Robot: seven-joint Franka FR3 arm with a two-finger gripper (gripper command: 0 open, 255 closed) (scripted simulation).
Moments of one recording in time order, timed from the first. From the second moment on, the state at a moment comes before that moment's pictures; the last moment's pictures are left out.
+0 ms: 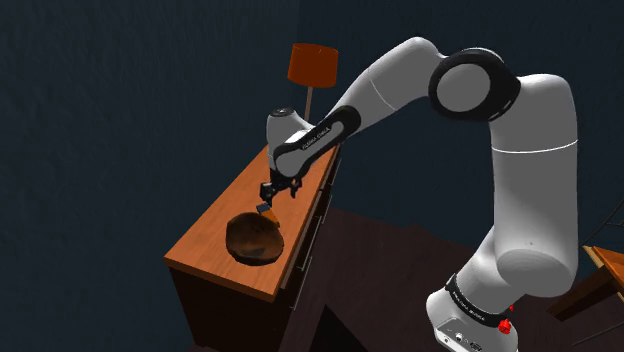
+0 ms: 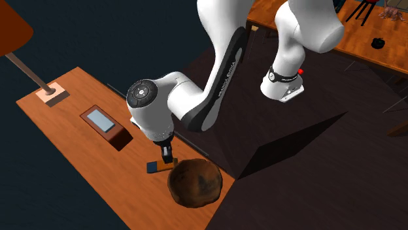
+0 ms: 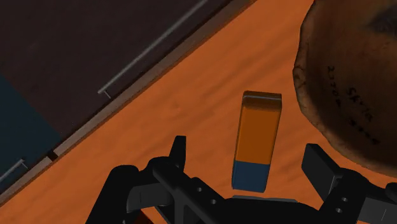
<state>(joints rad) 0.12 0.54 0.11 -1.94 -0.19 2.44 0.52</state>
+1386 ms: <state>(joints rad) 0.16 0.88 0.09 -1.65 -0.21 2.49 0.54</state>
